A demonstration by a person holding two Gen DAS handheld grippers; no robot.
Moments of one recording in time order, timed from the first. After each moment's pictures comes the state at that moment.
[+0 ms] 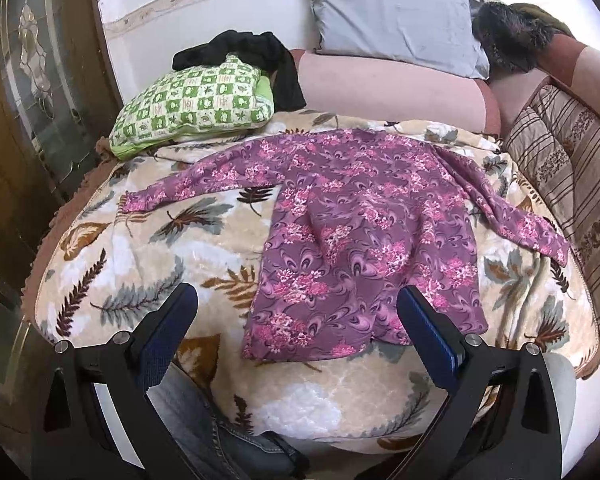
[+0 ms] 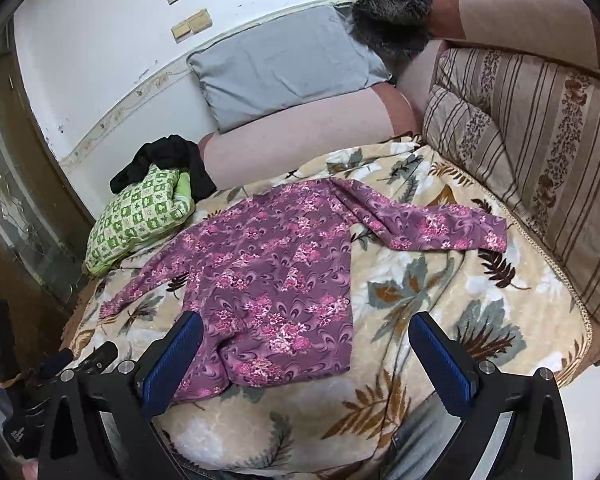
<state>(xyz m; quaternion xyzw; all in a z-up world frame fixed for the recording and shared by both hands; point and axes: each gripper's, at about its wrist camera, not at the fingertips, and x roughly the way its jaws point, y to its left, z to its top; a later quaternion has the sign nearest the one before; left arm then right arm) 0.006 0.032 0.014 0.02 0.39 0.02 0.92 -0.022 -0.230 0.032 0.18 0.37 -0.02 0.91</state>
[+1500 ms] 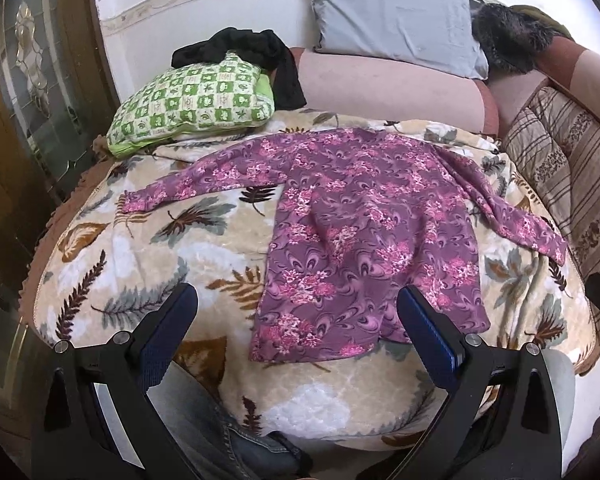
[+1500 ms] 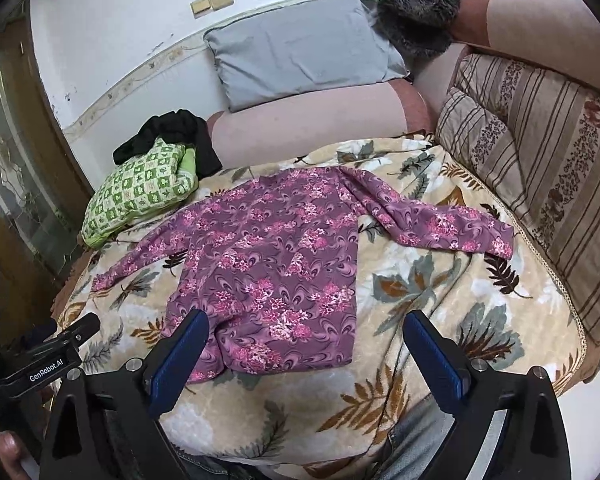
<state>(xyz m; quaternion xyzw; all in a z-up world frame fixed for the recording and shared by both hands) 0.011 0.048 0.012 0.02 0.40 0.01 0.92 -0.014 -0.217 0.025 0.15 0.39 0.01 0.91</state>
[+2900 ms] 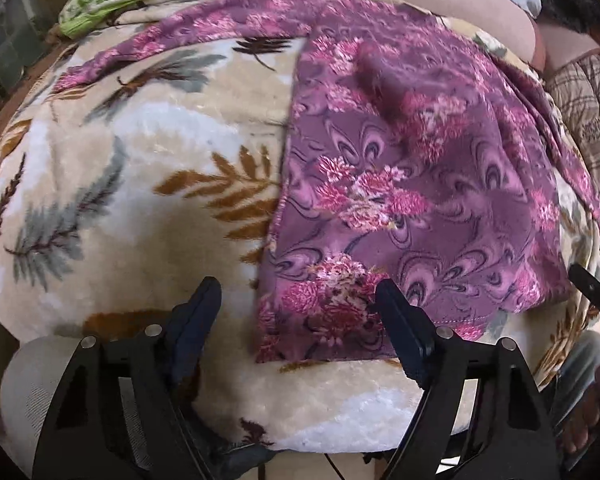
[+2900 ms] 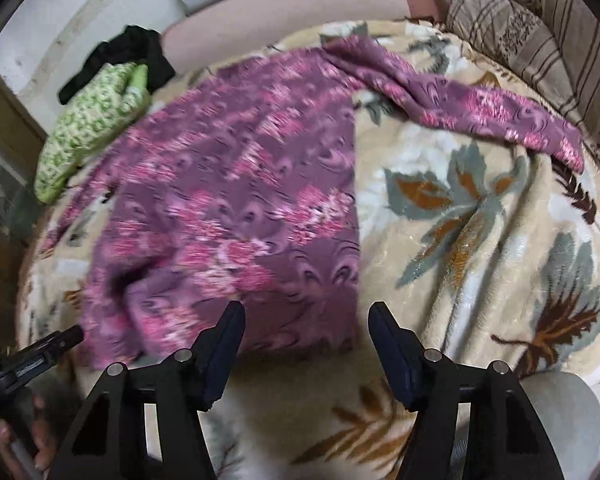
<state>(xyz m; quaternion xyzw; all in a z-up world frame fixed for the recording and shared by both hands) 0.097 0.102 -0.152 -0.03 0.56 -0.01 0.83 0.074 -0.216 -0.150 0.17 0.53 0.00 0.83</state>
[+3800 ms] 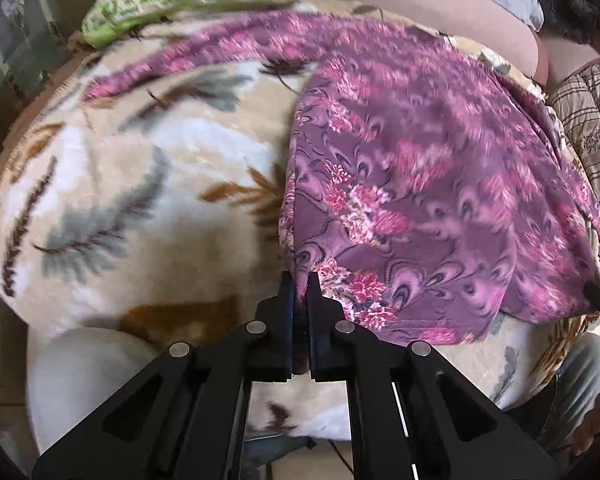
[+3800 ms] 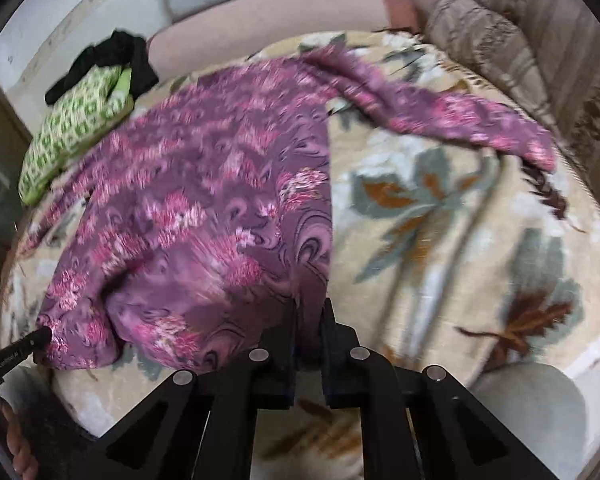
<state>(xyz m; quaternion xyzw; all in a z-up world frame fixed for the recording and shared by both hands) 0.079 0.122 -0.114 -0.03 0.54 0.01 0.84 0.045 -0.233 -0.116 0.15 0.51 -0.03 0.84</state>
